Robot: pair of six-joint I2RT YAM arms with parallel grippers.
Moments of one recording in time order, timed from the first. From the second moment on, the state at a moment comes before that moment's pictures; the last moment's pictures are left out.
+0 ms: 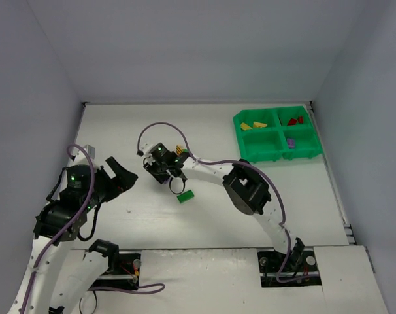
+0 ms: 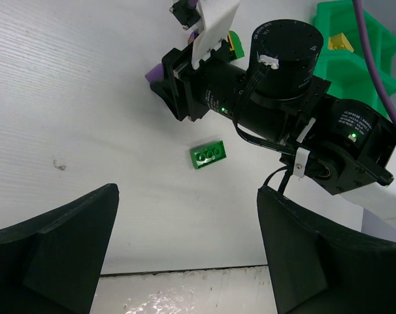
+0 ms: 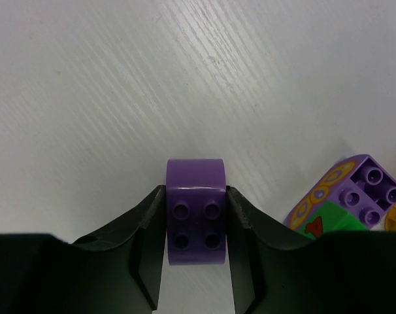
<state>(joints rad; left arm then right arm) -0.27 0.65 0.99 -0.94 -0.01 -0.74 0.94 2.31 1.76 -0.28 0.01 -0.04</state>
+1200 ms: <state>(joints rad) -0.27 0.67 0.98 -0.91 0.01 -0.74 0.02 1.69 1.44 -0.33 0.16 0.06</state>
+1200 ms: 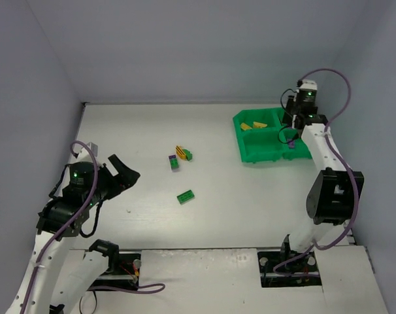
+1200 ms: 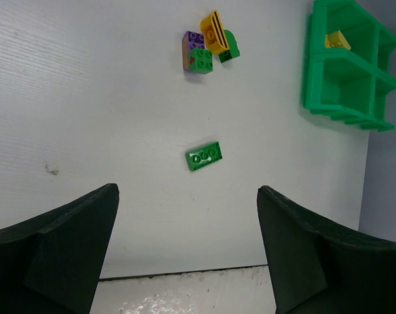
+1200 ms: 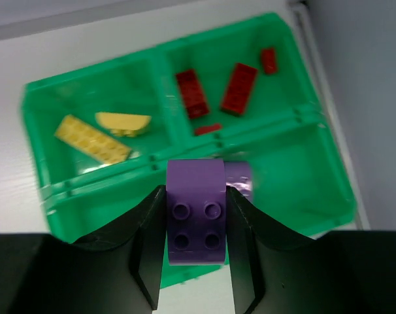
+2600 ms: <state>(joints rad) -0.27 0.77 0.95 -0.80 0.06 -0.74 0.09 1.61 1.41 -0.29 0.10 0.11</state>
